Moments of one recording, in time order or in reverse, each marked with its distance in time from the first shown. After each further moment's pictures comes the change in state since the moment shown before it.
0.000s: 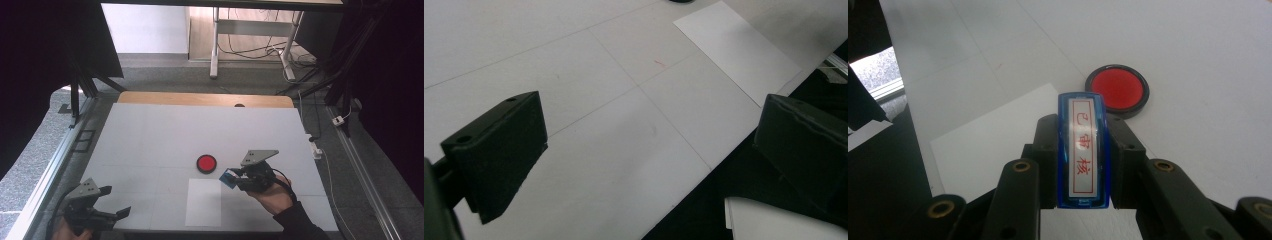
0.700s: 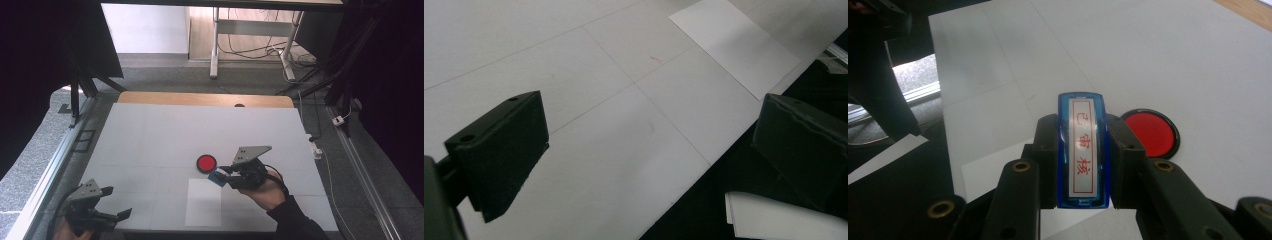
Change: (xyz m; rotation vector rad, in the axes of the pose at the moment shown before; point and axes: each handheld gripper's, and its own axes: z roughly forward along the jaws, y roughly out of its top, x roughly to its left) left arm -0.003 0.000 0.001 0.010 -0.002 0.029; right arm 0.012 0.023 0.006 -0.059 0.101 -0.077
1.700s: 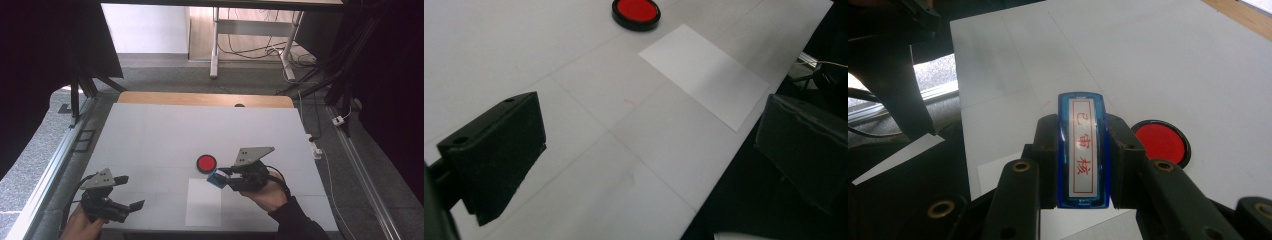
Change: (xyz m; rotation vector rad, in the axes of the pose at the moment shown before) left arm -0.002 0.035 0.022 -0.061 -0.106 0.091; right arm 0.005 0.003 -0.010 -0.030 0.037 -0.029
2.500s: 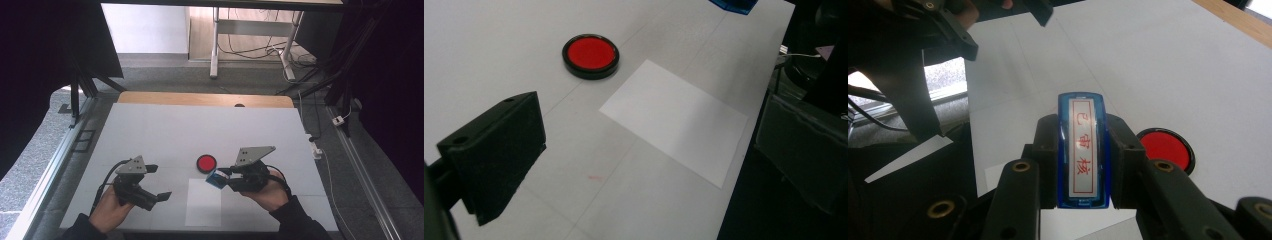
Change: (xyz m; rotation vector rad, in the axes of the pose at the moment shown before) left arm -0.013 0.051 0.052 0.022 -0.117 0.125; right arm 0.002 0.004 -0.003 -0.008 0.022 -0.016
